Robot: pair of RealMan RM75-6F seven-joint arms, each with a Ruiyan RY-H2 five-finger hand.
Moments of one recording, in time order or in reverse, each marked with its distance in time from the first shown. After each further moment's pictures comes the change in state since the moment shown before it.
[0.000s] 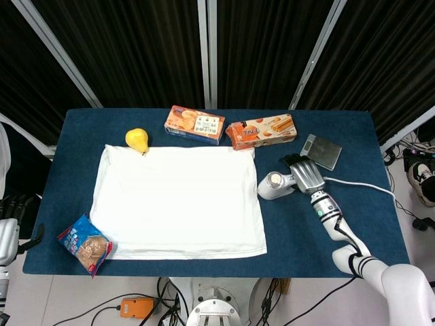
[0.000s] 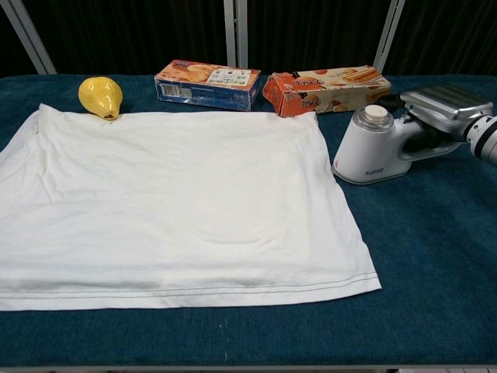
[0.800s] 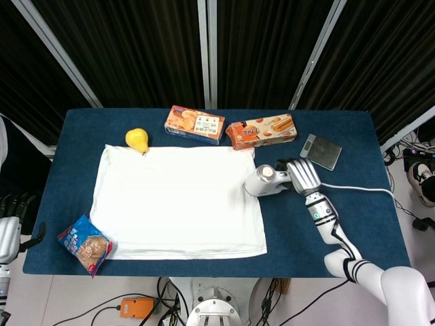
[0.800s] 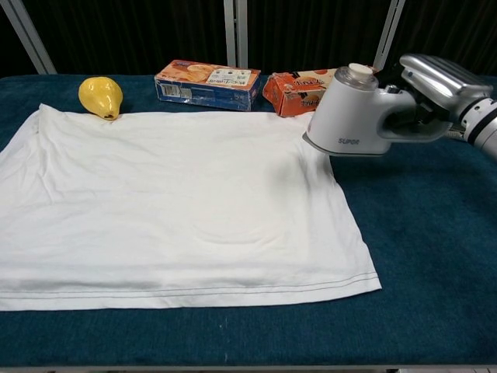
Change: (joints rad) left arm -0.007 0.001 -0.005 0.002 0.009 -0.003 0.003; right arm -0.007 -0.007 0.063 -0.123 -0.001 0.195 0.064
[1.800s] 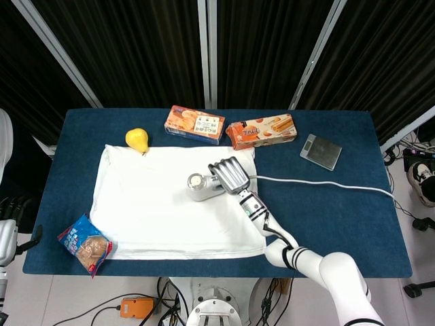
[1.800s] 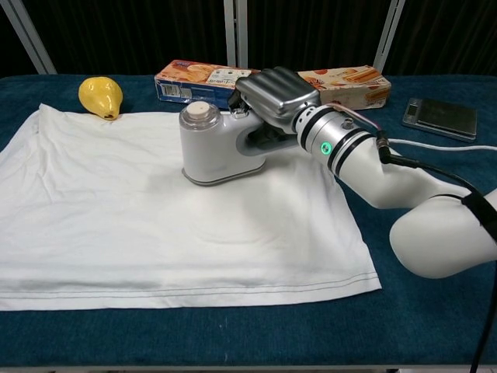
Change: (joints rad) left arm 0.009 -0.021 0.005 0.060 -0.008 -0.015 -0.046; right arm 0.313 -0.327 0.089 0.165 0.053 -0.194 -0.367
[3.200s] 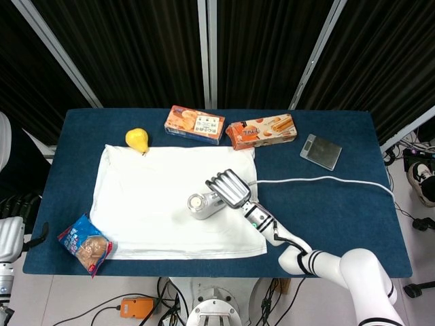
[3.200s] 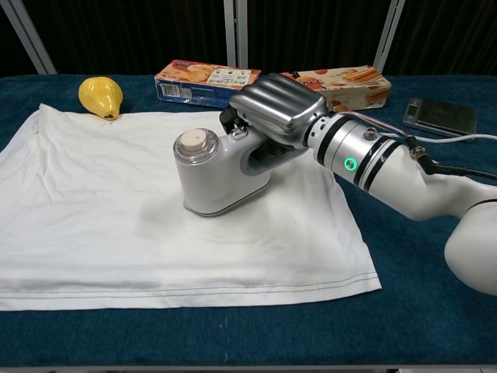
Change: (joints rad) left arm -0.019 -0.023 -0.005 0.009 0.002 -0.017 0.009; right arm -0.057 0.148 -0.099 -0.233 -0.103 0.039 -0.075
